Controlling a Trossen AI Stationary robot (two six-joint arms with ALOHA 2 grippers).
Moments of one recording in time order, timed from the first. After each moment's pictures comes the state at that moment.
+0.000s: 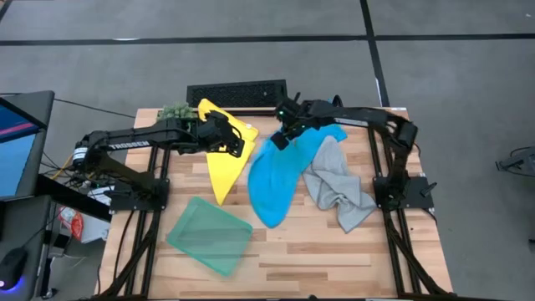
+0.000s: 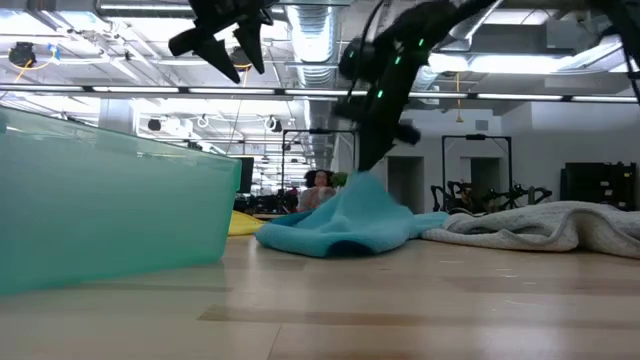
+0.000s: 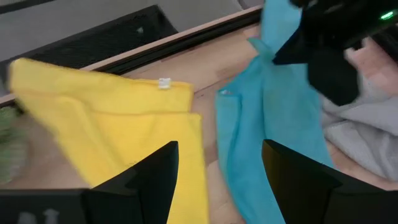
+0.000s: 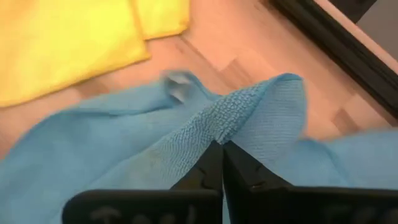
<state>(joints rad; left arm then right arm) 0.15 1.36 1.34 -0.91 -0.46 -0.80 -0.42 1.86 1.51 -0.79 0.05 0.28</state>
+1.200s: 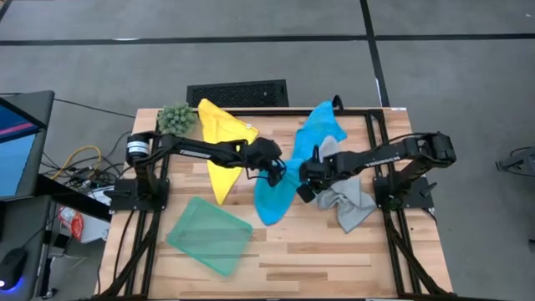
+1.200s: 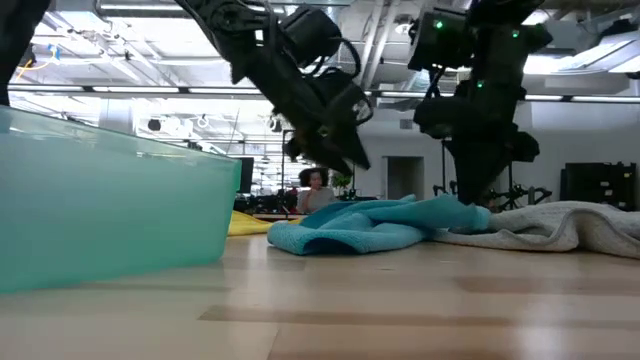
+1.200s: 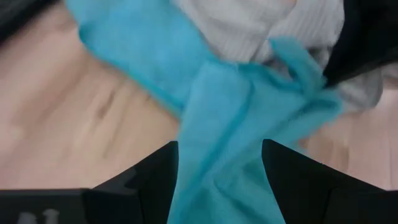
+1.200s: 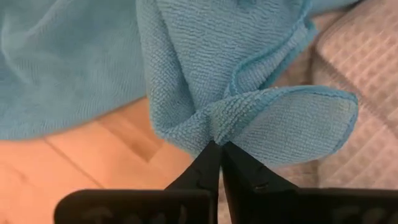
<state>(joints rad) 0.17 1.87 1.22 -0.04 -0.09 -0.20 0.02 1.55 0.91 -0.69 0.06 0.87</state>
